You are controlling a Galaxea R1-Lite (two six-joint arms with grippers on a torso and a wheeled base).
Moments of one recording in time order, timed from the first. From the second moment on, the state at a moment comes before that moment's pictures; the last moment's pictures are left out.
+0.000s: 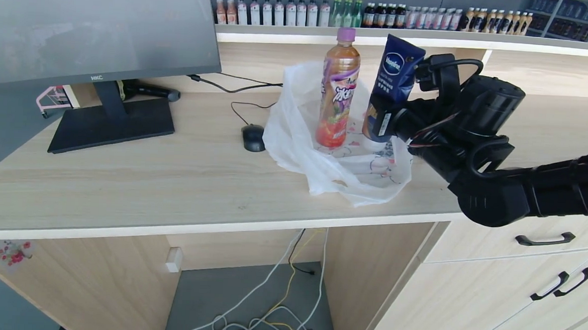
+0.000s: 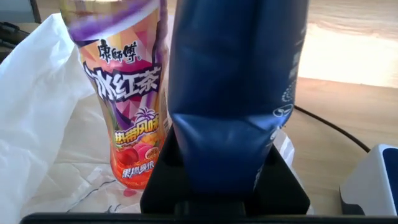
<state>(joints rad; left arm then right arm) 0.00 0.00 0.00 0.00 0.00 0.00 0.40 2.00 -1.30 -0.95 -0.06 -0.11</state>
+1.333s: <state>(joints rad) 0.00 0.00 0.00 0.00 0.00 0.00 0.41 2.05 -1.29 -0.94 -0.06 -0.11</state>
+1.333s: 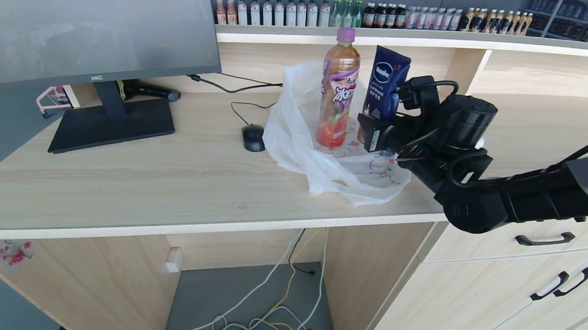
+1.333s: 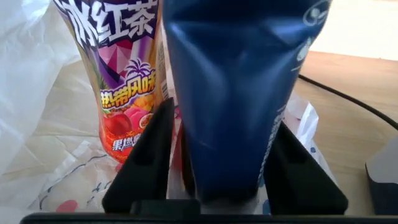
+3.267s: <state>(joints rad) 0.00 0.00 0.00 0.00 0.00 0.00 0.42 1.87 -0.91 -1.21 -0.07 -0.11</state>
